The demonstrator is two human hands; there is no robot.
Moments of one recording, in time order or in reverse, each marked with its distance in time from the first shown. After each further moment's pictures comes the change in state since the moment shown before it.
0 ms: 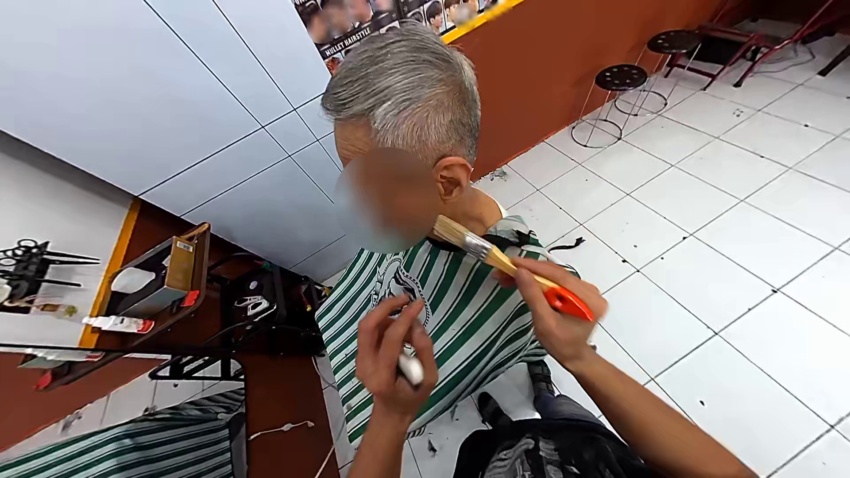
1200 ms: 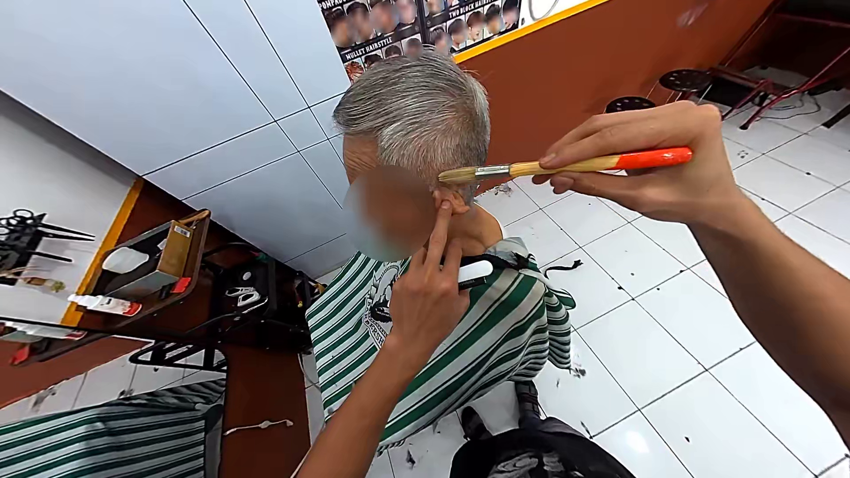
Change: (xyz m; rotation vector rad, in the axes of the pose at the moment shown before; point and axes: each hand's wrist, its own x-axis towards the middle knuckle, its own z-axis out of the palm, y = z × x) left_hand 0.064 -0.009 0.070 0.516 -0.353 0.106; right_hand 0.220 -0.008 -0.060 -0.060 -0.811 -0.317
